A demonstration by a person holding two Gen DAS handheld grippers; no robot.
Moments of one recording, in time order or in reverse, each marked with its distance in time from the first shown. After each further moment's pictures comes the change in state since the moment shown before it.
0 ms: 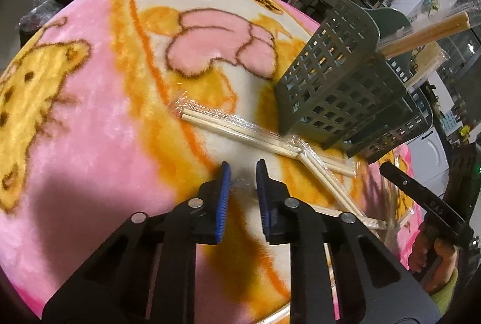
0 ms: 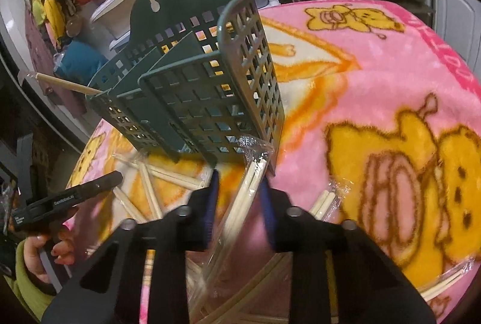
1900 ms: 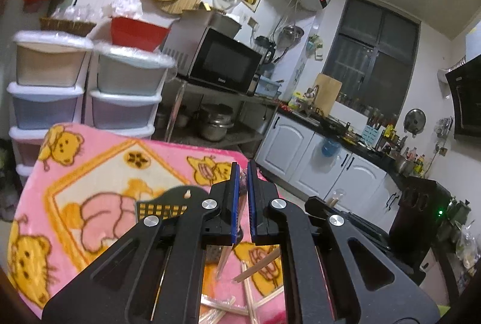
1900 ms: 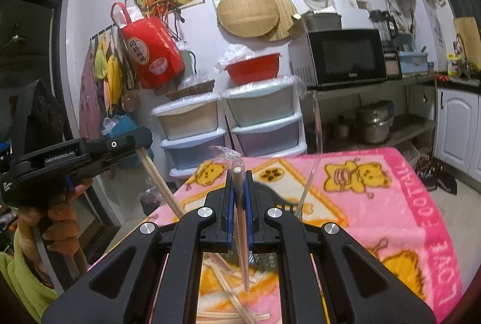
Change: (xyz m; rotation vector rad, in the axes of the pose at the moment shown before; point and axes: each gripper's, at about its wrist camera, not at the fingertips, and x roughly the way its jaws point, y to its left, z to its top) left arm -0.185 -0.170 0.055 0.350 -0.481 -0.352; right arm -0.190 0.079 0.036 -0.221 -0.578 0.052
